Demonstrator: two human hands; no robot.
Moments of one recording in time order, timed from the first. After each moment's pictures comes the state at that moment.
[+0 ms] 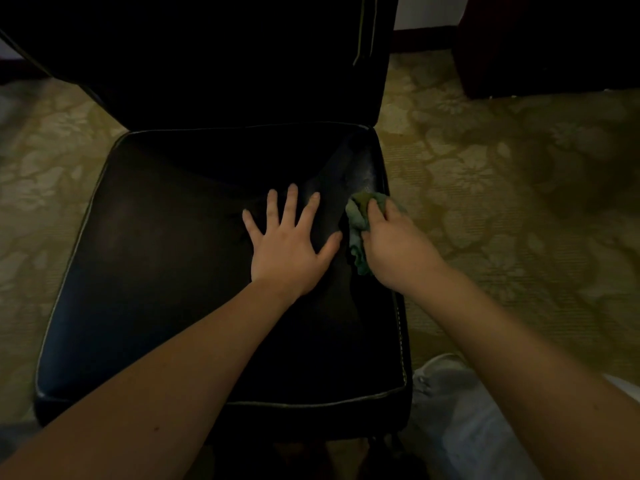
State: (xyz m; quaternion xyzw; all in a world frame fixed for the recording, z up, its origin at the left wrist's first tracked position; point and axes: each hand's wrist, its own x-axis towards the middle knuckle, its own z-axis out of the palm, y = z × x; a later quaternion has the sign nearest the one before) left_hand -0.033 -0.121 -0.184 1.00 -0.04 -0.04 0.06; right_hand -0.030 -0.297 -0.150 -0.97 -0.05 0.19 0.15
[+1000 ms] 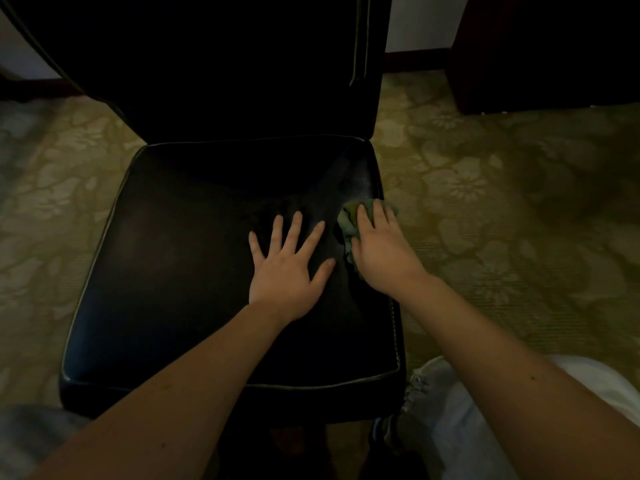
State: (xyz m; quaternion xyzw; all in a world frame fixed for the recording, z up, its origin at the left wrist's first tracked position) left_hand -0.075 -0.111 -0.176 0.99 -0.08 -0.09 0.06; right_hand -0.042 -0.291 -0.163 -0.98 -0.08 0.13 0.11
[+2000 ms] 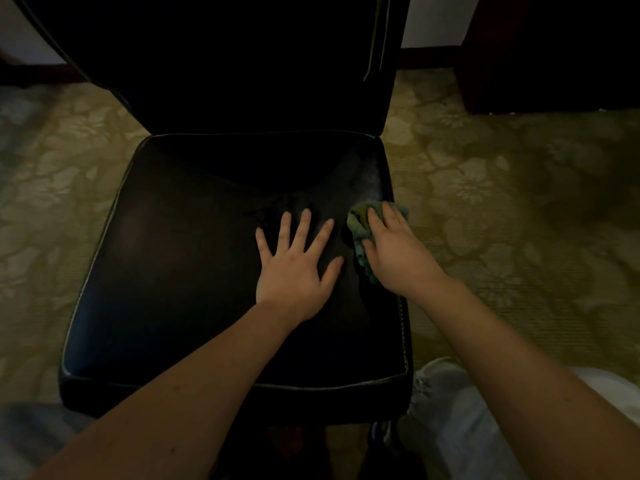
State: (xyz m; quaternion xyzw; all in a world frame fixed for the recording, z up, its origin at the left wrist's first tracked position) left_hand -0.076 -0.112 -0.178 0.99 -0.08 -0.08 0.06; right_hand -0.045 -0.298 -0.156 -0.97 -0.09 0.13 0.16
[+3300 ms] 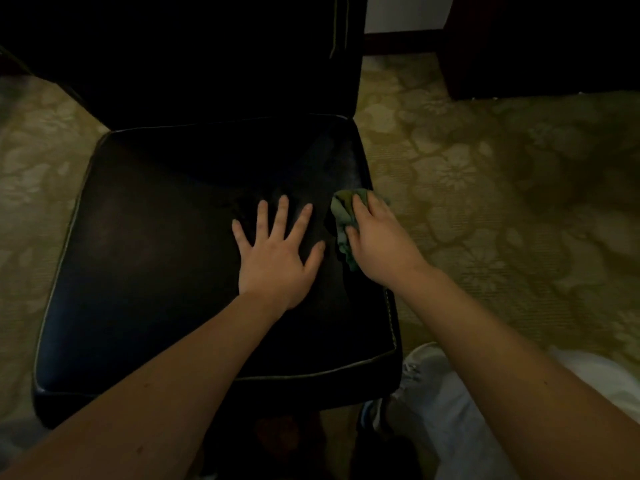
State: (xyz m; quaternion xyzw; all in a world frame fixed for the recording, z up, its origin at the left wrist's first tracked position) left_hand -0.071 -0.120 -0.184 1.00 -0.05 -0.06 0.04; right_hand -0.049 -0.302 -0.158 -0.97 -0.08 0.10 0.19
